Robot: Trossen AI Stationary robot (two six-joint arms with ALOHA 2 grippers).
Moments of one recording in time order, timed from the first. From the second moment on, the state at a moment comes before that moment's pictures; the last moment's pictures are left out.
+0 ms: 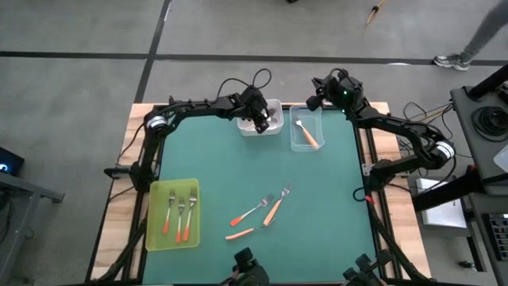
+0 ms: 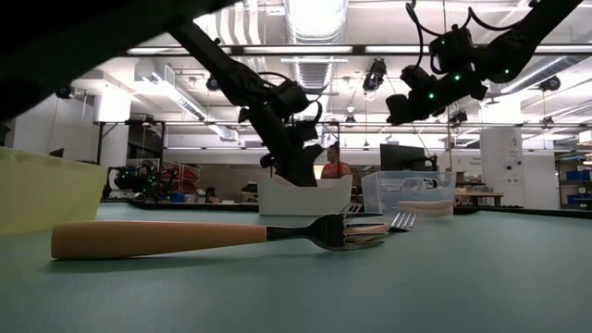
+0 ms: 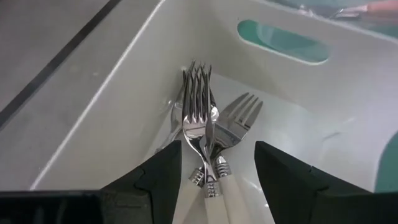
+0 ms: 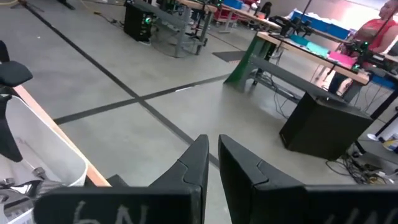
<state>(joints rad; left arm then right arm) 0.56 2.13 1.54 -0.23 -0.02 0.07 -0.93 1.33 0.71 0.48 0.02 -0.30</state>
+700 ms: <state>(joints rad) 0.57 2.16 1.54 -0.34 -0.02 0.10 -0.93 1.35 0.71 0.50 0.02 -0.31</state>
